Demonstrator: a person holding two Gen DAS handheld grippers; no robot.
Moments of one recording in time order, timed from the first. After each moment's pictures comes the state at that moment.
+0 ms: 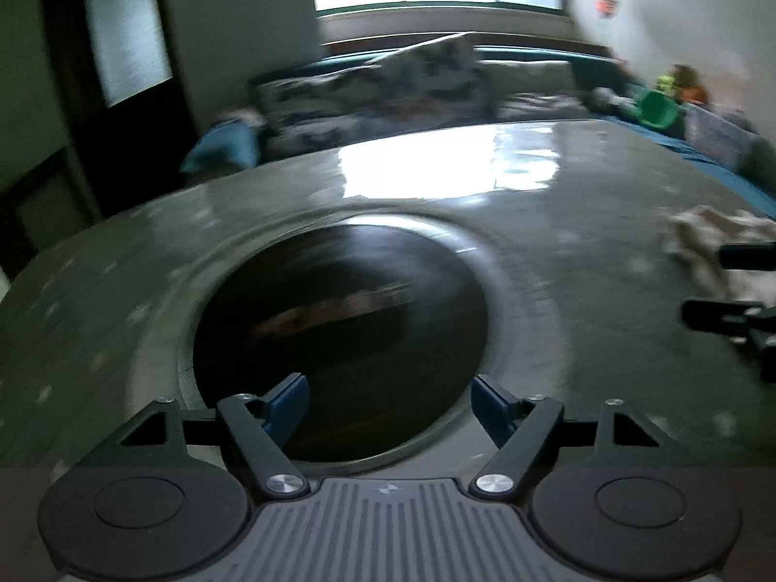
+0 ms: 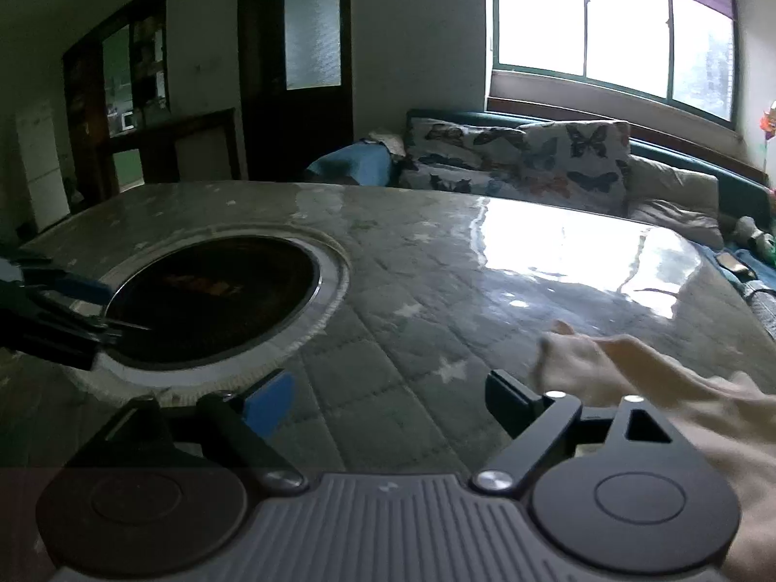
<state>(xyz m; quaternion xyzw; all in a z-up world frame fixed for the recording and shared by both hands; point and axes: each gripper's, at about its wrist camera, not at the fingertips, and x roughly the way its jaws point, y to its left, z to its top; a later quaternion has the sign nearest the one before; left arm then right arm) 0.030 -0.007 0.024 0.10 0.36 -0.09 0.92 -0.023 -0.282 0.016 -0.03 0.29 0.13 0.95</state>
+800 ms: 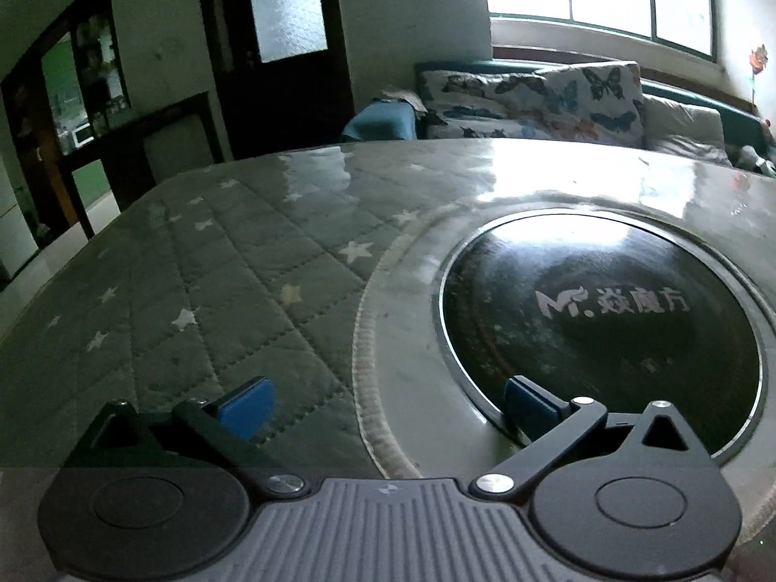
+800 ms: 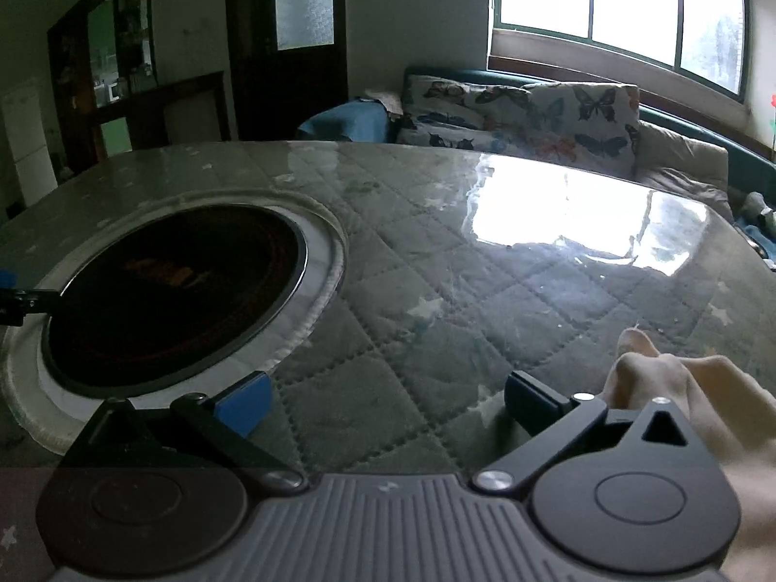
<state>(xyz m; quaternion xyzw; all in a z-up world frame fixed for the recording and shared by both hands) 0.052 0.095 0.001 0.03 0.34 0.06 0.94 0.039 -0.255 -0.015 -0.03 0.34 0.12 0.93</state>
